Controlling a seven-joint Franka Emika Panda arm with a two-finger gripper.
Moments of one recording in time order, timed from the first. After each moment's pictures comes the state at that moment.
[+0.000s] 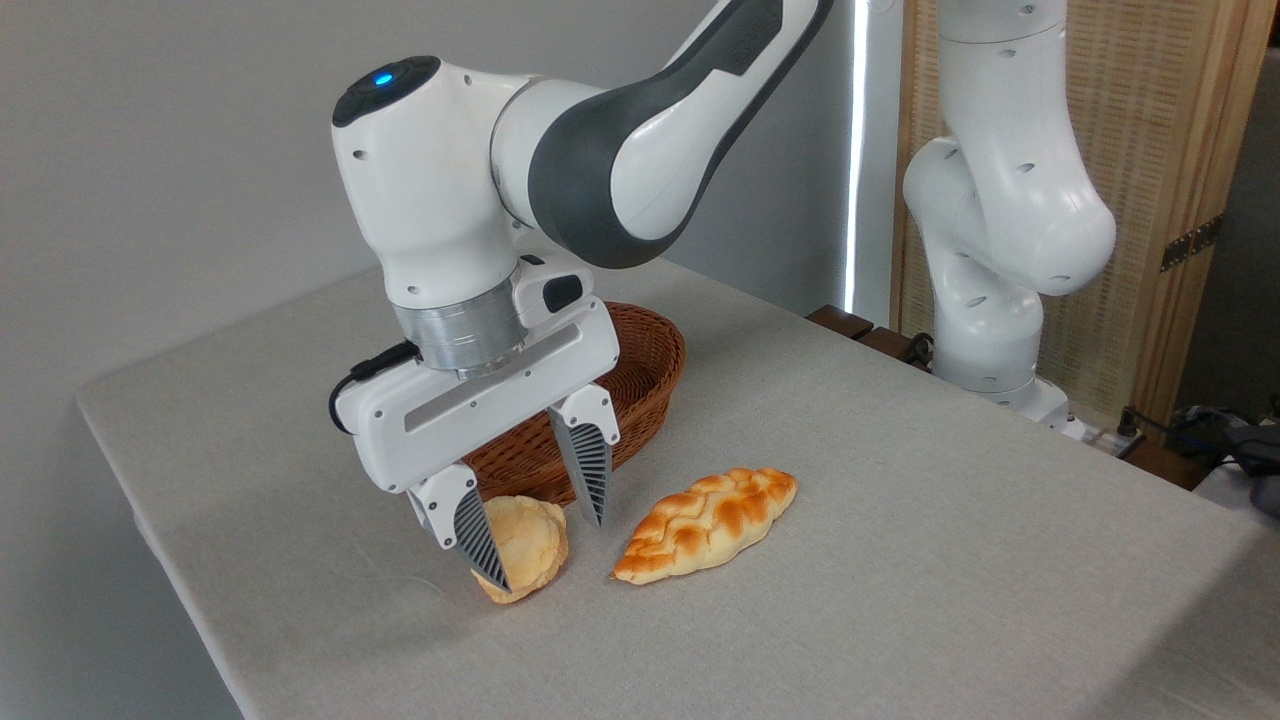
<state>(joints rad) -0.34 0.13 0.29 -1.87 0.00 1.95 2.33</state>
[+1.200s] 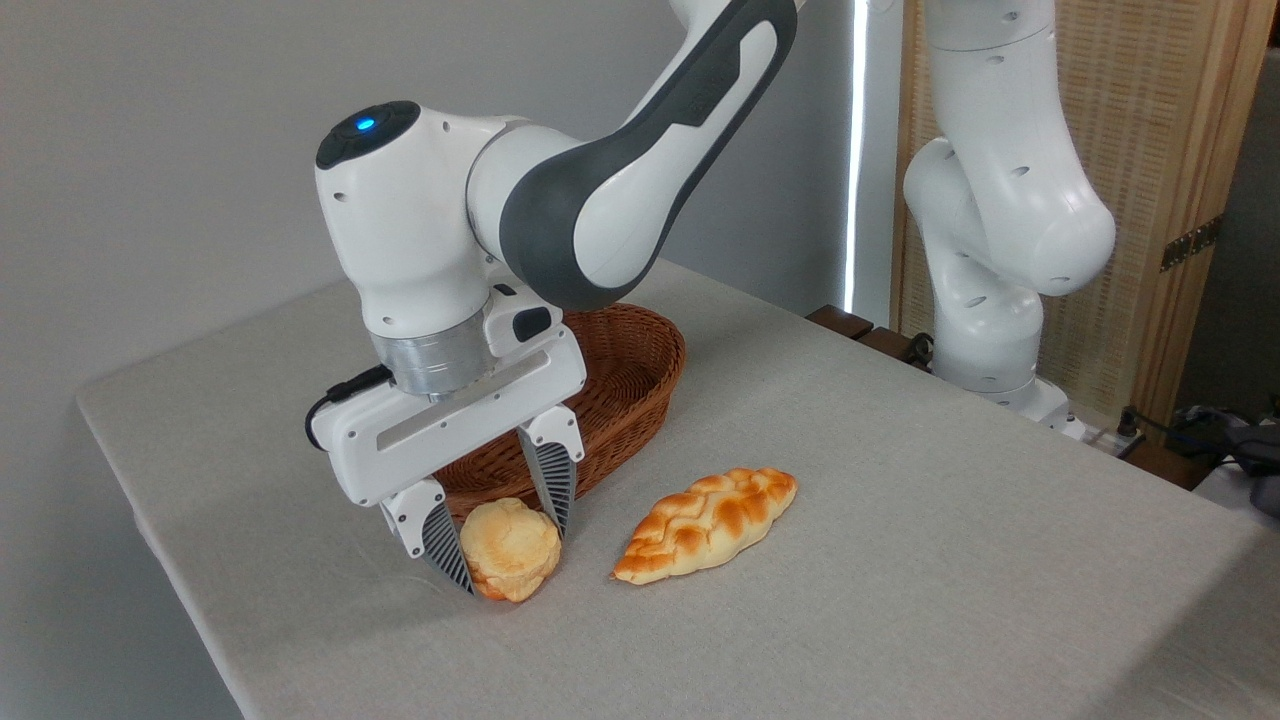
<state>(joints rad) -0.34 0.19 0.26 -1.87 -0.06 2.02 2.33</state>
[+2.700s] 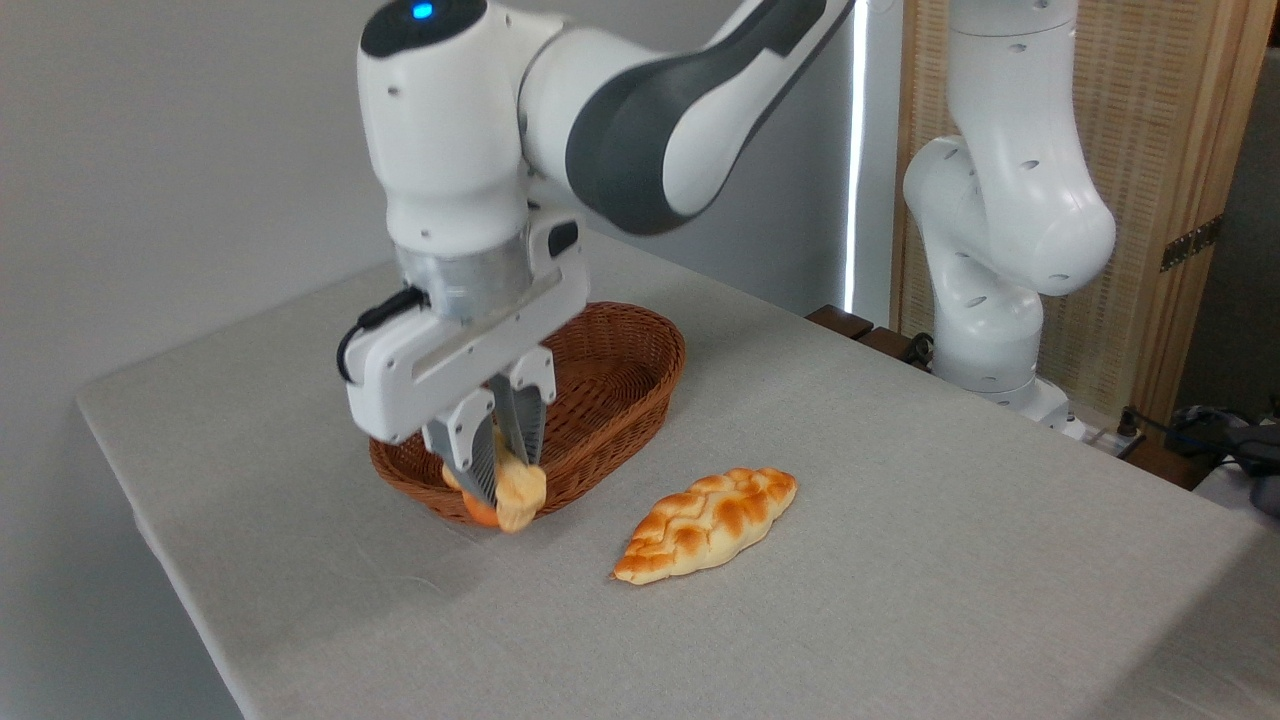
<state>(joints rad) -0.34 0.05 0.32 -1.86 -0.20 1.92 2.17</state>
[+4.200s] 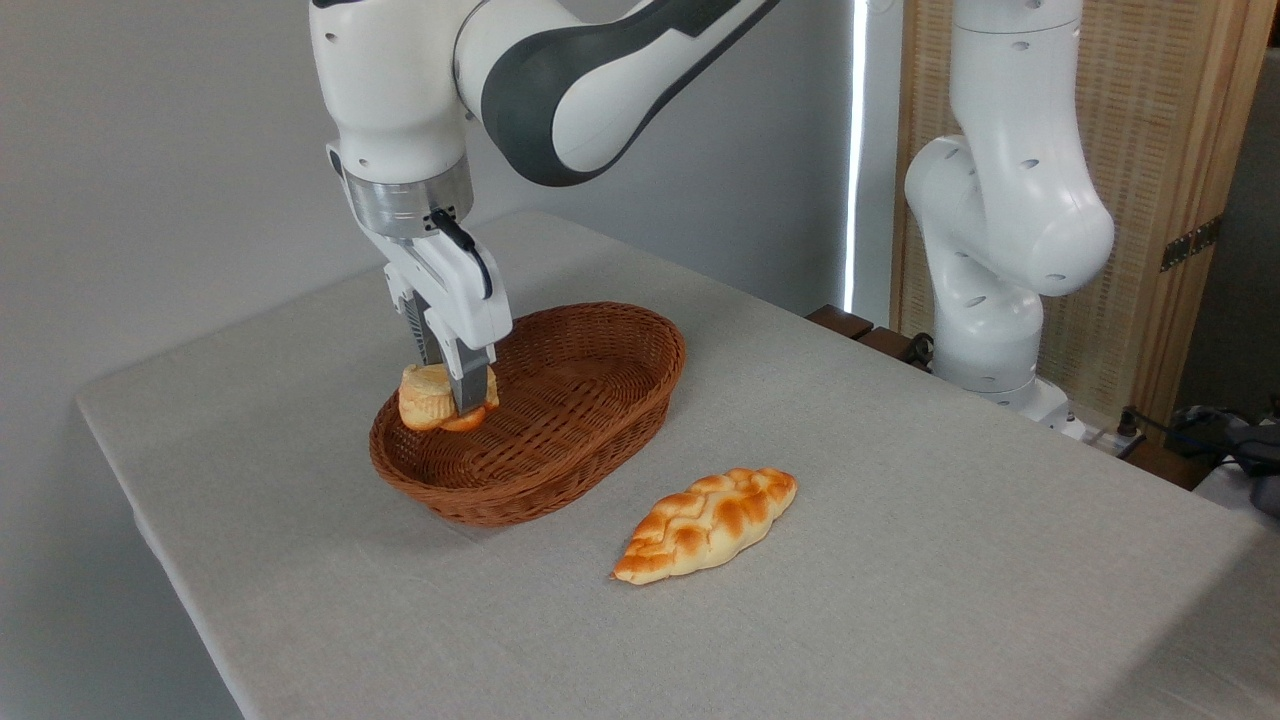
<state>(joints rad) -0.36 0.04 0.14 -1.86 -0.26 1.91 0.68</state>
